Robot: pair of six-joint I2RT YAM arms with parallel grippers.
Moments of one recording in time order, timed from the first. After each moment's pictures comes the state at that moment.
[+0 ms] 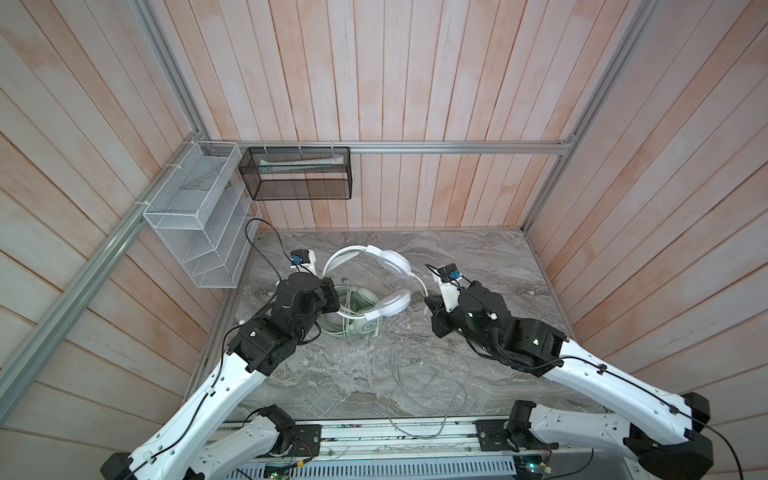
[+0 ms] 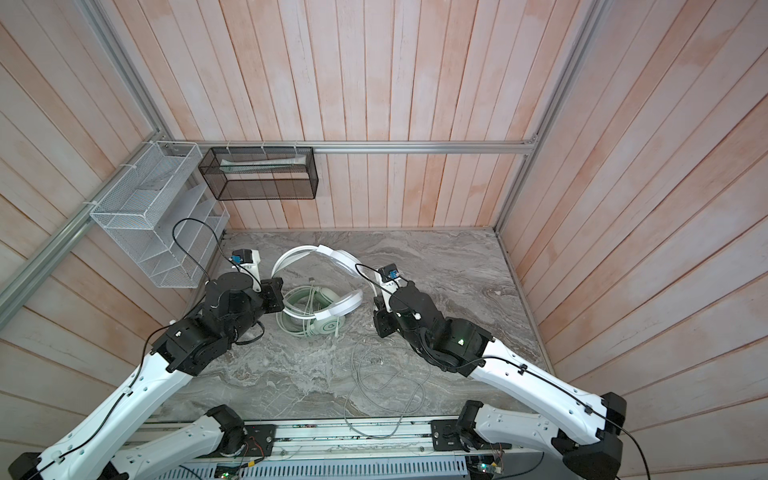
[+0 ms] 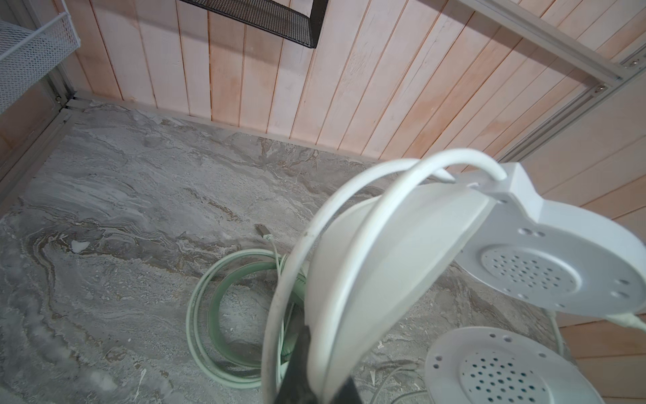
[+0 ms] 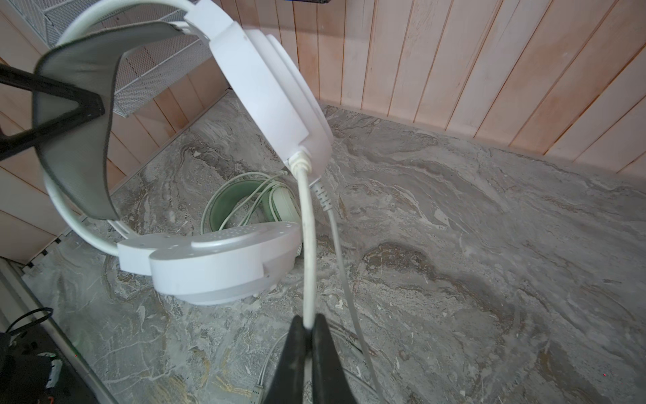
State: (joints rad) left arm -0.61 0.94 1.07 -0.60 -0.31 -0.53; right arm 1.01 0.99 1.04 -0.52 0.33 0.32
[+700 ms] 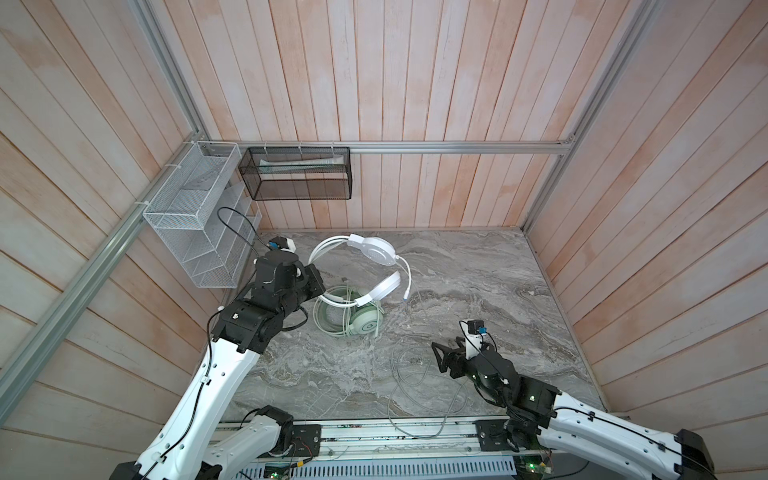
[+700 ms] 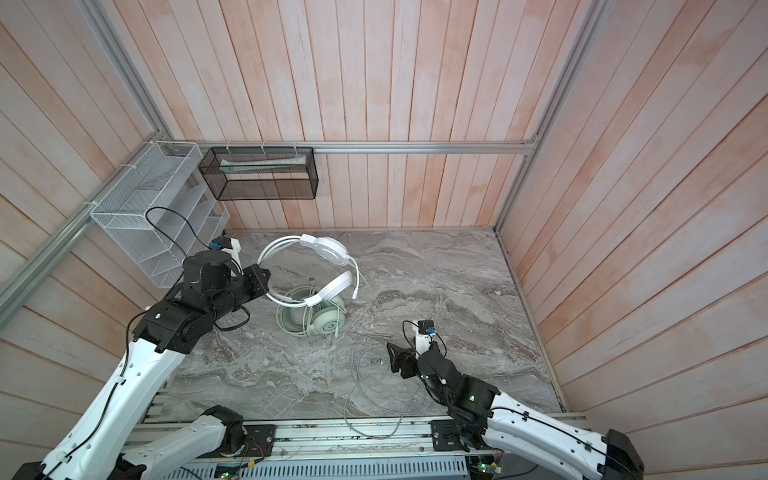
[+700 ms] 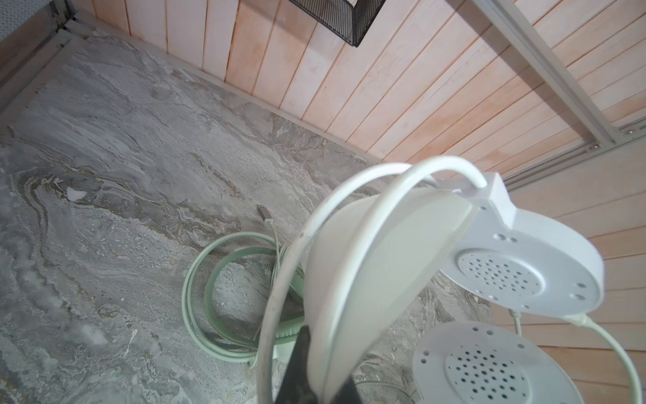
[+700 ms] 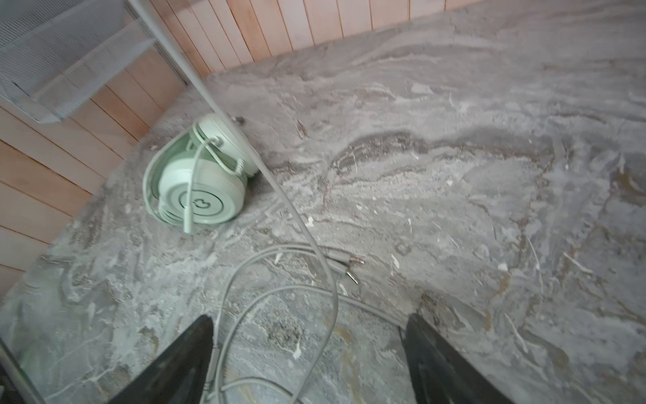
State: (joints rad) left arm -0.37 1.03 1.25 -0.78 -0.06 -0.64; right arm 1.01 0.62 0.22 -0.10 0.43 0.64
